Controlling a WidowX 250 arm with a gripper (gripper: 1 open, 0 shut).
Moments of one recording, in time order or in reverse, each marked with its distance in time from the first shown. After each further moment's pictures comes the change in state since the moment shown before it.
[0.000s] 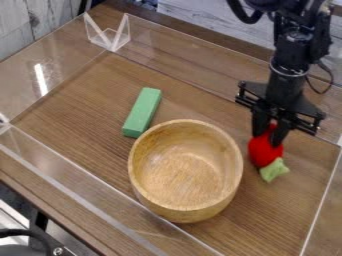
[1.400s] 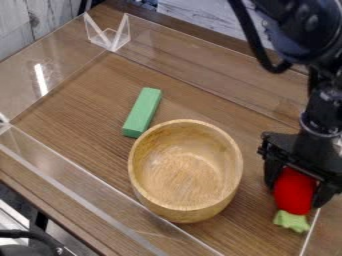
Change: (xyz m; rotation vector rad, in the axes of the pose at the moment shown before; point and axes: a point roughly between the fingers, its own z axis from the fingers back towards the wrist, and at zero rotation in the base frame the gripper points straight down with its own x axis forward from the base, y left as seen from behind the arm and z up) arm -0.029 -0.040 -0.023 -0.008 -0.028 0.045
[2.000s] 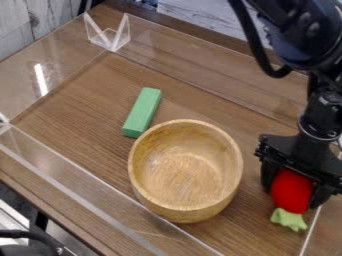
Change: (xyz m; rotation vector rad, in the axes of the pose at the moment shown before) arm 0.001 0.011 -0.001 0.026 0.011 0.062
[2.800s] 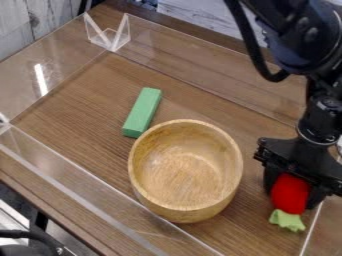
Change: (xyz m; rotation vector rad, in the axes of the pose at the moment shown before) arm -0.003 -0.008 -0.003 -0.005 -0.030 -0.012
